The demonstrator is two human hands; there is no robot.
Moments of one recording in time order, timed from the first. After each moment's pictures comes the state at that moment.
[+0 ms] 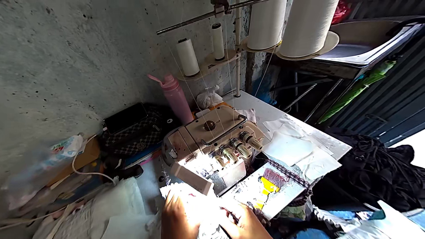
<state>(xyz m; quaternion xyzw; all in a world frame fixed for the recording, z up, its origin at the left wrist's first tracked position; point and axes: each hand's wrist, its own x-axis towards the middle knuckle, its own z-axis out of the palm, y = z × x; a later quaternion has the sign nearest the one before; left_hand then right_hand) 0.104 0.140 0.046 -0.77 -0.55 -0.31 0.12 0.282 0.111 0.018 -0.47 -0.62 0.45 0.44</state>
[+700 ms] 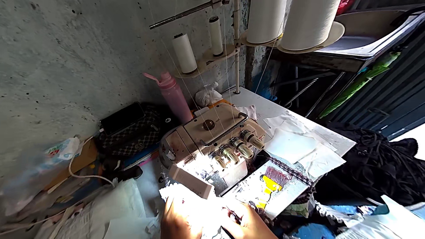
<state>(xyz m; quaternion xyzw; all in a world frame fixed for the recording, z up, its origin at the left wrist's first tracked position) 0.103 0.131 0.051 -0.78 -0.56 -0.26 0.10 0.285 0.117 0.019 -0.45 -0.60 0.49 0.44</state>
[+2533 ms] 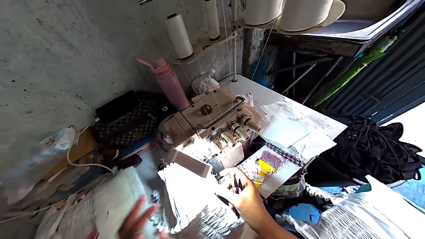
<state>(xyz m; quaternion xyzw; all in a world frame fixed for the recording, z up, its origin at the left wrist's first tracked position) 0.021 0.062 0.061 -0.74 -0.56 -0.36 -0.08 0.266 0.115 0.009 -0.44 -0.37 0.54 0.61</state>
